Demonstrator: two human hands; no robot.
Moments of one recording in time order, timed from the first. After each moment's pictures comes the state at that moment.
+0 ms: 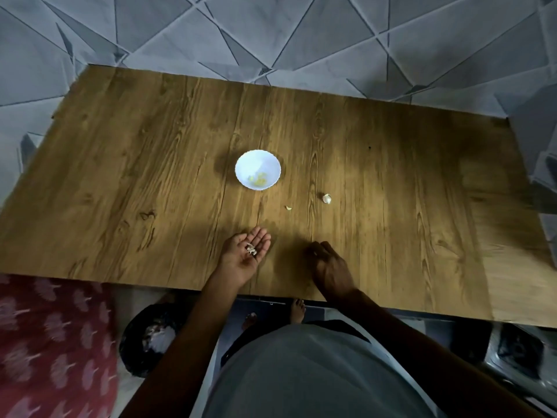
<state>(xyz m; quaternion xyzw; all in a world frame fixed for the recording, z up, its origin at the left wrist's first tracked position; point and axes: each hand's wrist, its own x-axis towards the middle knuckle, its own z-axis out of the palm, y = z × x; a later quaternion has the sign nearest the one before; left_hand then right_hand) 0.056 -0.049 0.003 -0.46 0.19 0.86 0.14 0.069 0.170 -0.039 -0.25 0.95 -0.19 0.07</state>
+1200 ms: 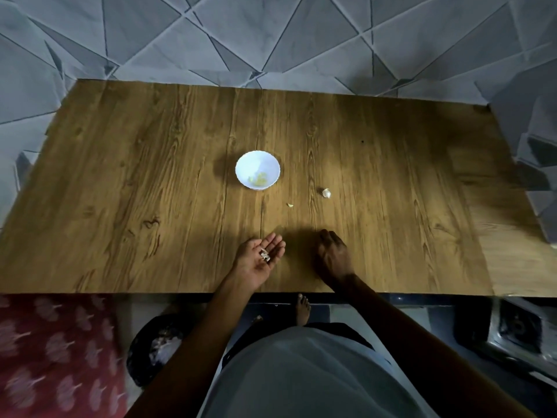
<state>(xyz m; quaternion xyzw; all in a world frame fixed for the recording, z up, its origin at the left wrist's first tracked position) 0.069 -0.045 -0.001 -0.45 0.23 0.84 0.20 0.065 0.150 -0.055 -0.17 0.98 -0.10 -0.01</state>
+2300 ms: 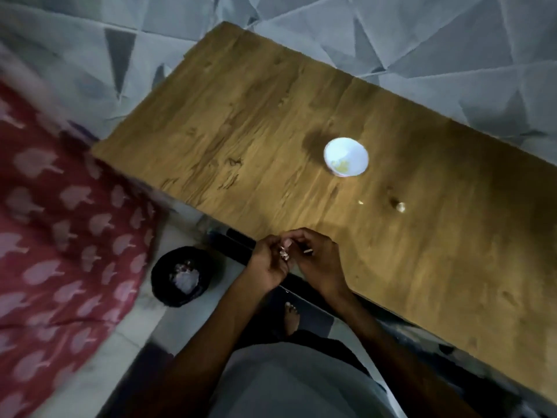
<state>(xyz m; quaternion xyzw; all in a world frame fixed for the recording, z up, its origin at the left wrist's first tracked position) 0.167 -0.080 0.008 -0.46 0.18 0.87 0.06 0.128 0.029 0.037 -0.17 0.82 -0.50 0.22</state>
